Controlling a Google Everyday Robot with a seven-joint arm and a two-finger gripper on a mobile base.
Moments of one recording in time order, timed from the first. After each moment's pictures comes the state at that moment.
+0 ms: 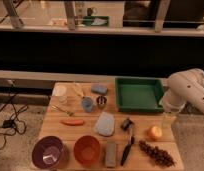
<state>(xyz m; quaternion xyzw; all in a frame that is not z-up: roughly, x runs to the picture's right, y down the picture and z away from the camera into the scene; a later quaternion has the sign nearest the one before) 0.327 0.129 0.711 -0.32 0.04 0.08 0.94</state>
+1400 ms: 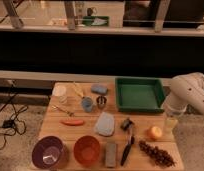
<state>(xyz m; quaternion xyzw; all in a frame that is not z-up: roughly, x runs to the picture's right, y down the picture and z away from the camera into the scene) 0.340 0.156 0.715 -0.34 0.04 0.09 0.93</state>
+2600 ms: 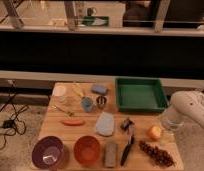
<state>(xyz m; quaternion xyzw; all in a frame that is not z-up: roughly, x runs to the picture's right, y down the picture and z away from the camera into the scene) 0.321 0.219 0.750 -0.36 -0.06 0.09 0.93</state>
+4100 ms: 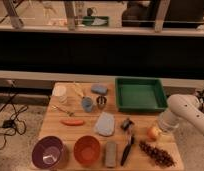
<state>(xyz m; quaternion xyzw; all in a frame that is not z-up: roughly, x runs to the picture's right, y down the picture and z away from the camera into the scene) 0.312 0.248 0.775 -0.40 -0.08 0.08 0.91</state>
